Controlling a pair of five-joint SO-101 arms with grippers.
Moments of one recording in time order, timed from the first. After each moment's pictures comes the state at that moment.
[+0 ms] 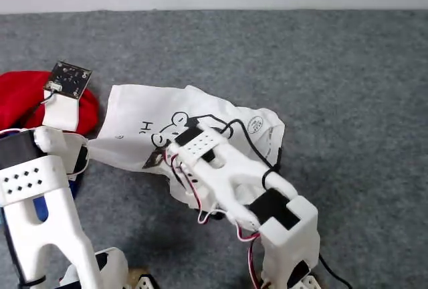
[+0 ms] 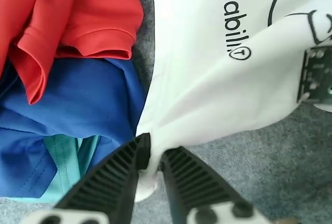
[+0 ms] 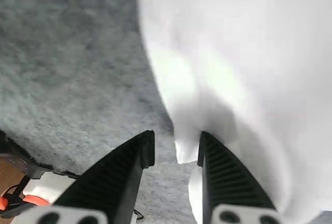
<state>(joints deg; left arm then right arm) -23.2 -31.0 23.1 92.2 -24.8 -41.9 20.0 13.4 86.3 28.2</state>
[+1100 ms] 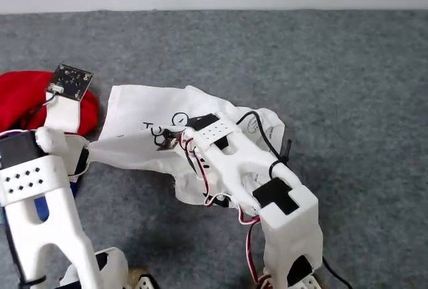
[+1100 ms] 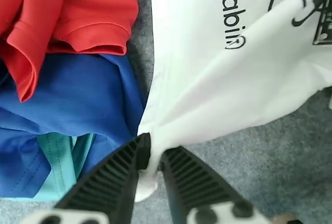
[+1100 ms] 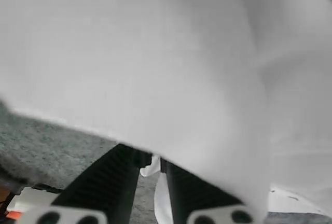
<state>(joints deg) -23.2 -31.2 24.5 92.2 -24.8 -35.9 26.2 8.4 84.3 29.7</state>
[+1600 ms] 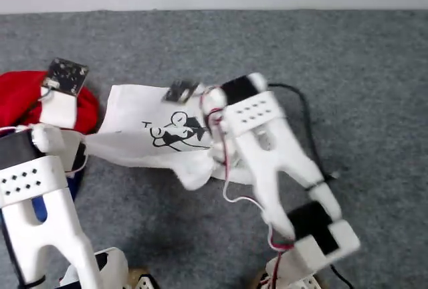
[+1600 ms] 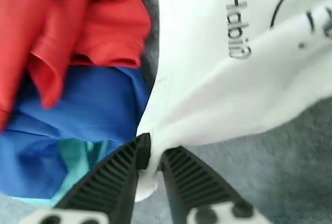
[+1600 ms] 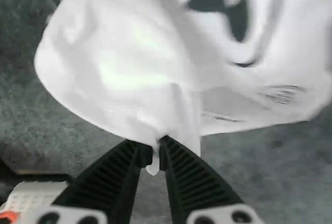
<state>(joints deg) -23.2 -31.2 18.1 92.2 -24.7 -27.1 0.5 -7.4 98.9 34.9</state>
